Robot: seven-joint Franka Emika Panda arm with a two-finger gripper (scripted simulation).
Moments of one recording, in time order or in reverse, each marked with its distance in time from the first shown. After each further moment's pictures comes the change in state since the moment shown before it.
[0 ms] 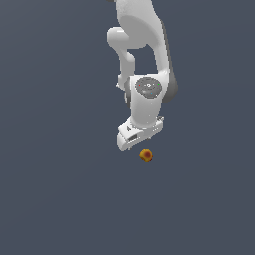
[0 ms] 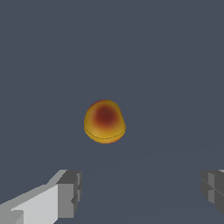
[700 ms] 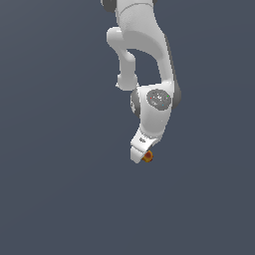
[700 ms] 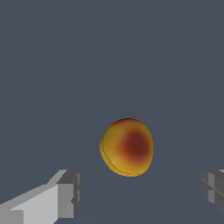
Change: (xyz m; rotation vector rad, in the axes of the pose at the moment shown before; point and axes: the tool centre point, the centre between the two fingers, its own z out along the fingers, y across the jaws) arm 0.026 -0.024 0.033 0.000 0.013 -0.377
